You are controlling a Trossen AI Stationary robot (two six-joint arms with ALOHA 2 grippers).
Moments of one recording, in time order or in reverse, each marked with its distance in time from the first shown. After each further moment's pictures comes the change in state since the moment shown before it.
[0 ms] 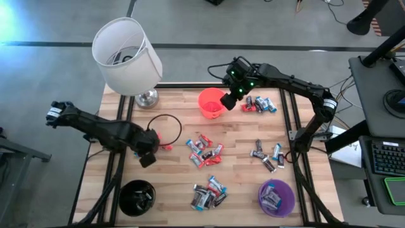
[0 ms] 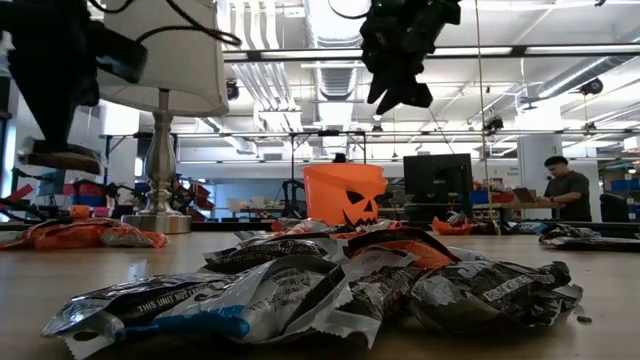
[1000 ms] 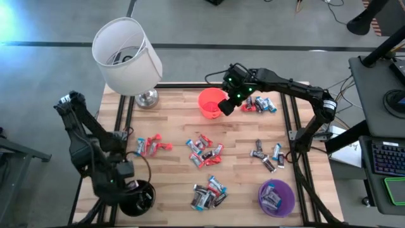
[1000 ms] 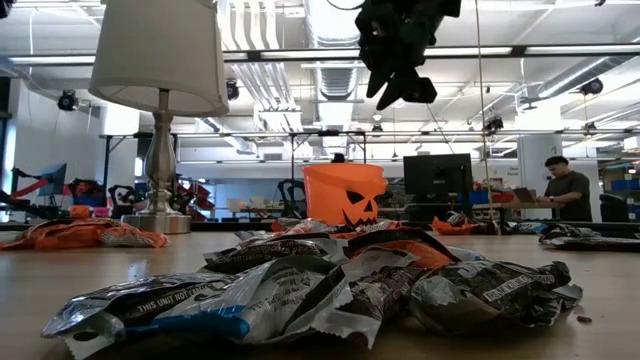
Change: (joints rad) left arm -0.741 0.010 0.252 0.048 0.029 -0.559; right arm 0.085 -0.002 0.000 -0.015 0.000 0.146
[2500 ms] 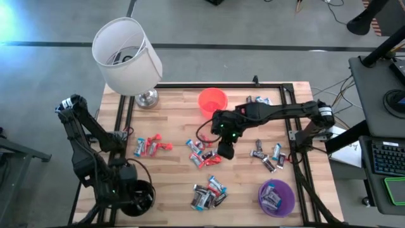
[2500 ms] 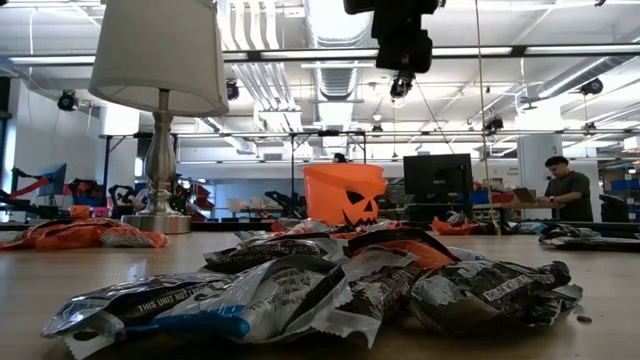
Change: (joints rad) left arm -0.037 0.088 0.000 -0.004 -0.178 -0.010; right arm 0.438 0.046 0.000 0.027 0.026 -0.004
